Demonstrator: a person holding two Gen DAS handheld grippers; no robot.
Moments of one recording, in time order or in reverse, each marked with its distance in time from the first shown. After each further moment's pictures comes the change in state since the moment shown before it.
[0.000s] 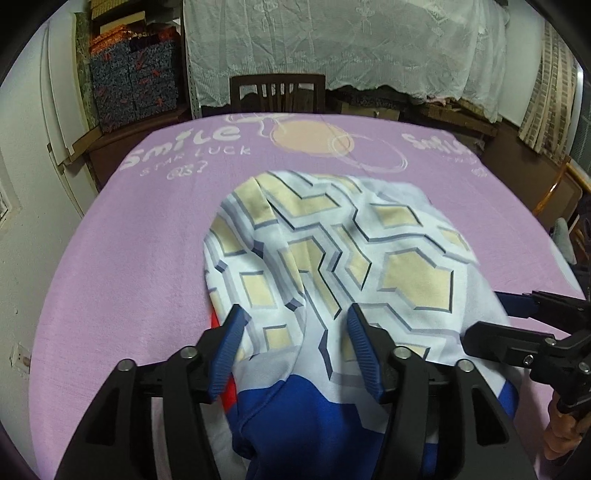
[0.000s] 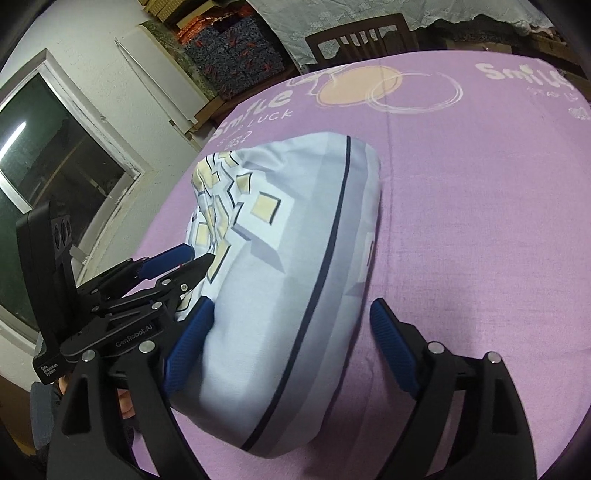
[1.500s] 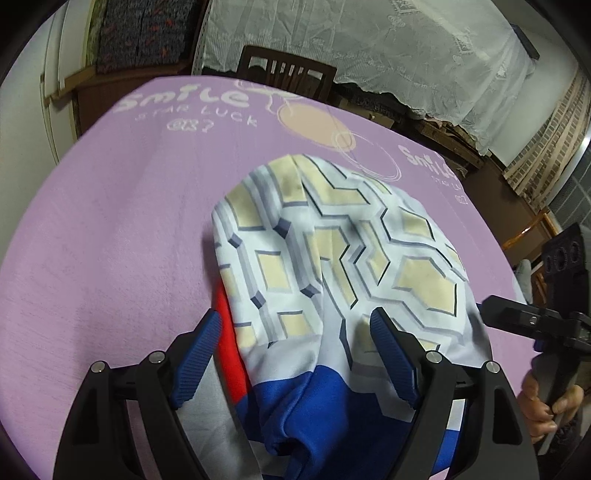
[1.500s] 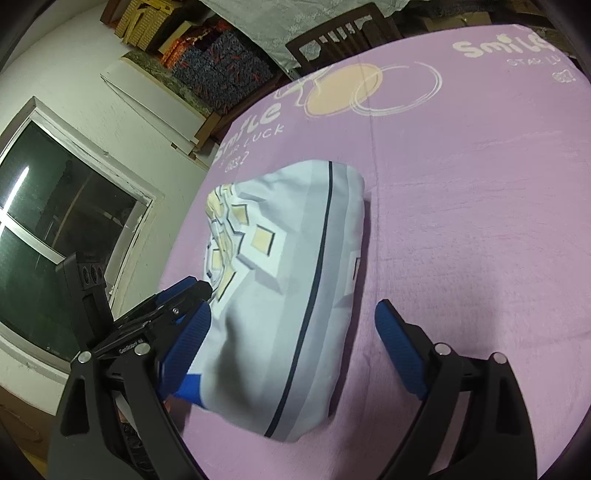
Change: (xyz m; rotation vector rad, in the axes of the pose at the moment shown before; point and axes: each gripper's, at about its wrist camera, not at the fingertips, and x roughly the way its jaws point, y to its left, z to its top) left arm 0.014 0.046 -0.003 -0.200 0.087 -0.203; right arm -0.021 -0.023 0.013 0.157 0.014 0.111
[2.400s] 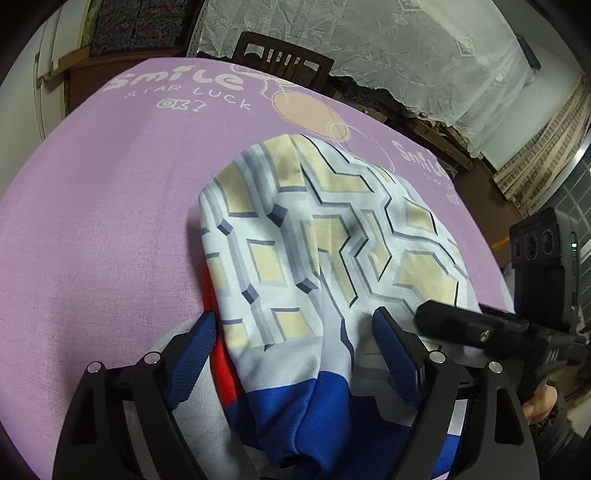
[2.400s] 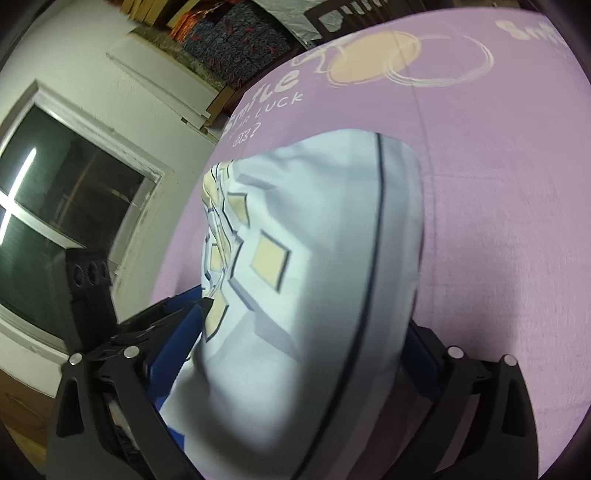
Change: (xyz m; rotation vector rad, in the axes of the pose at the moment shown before) left arm 0.015 0.004 0.000 -0.016 0.022 -0.049; right arm 0.060 0.015 0.017 -0.056 0.089 0.037
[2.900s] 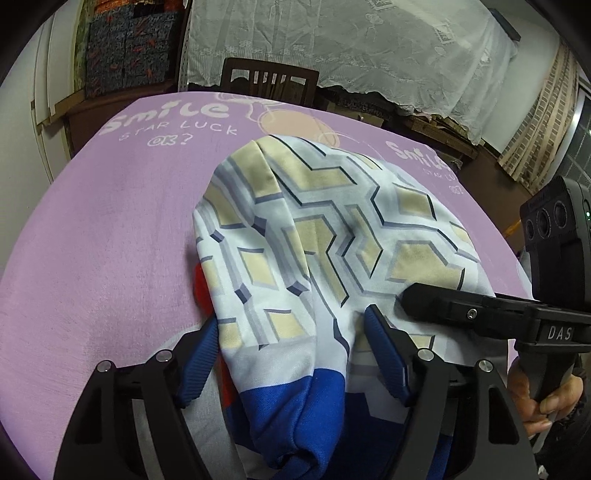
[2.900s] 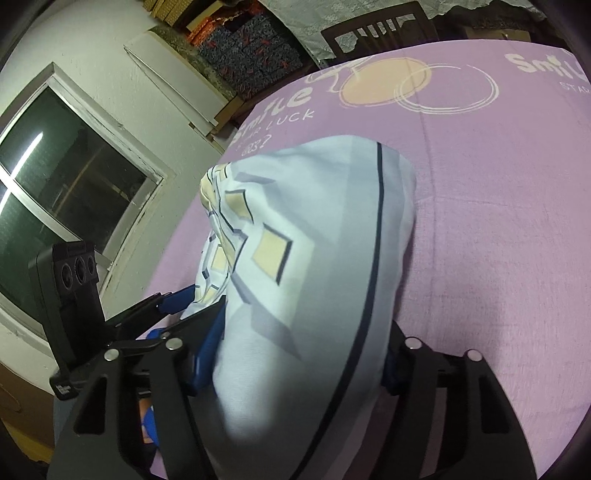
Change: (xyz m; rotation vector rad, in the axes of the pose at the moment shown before) left arm -0.008 -0.030 -0.009 0.115 -0.069 0.085; right arm -0.010 0.006 -0.008 -0.067 -0.072 -0.014
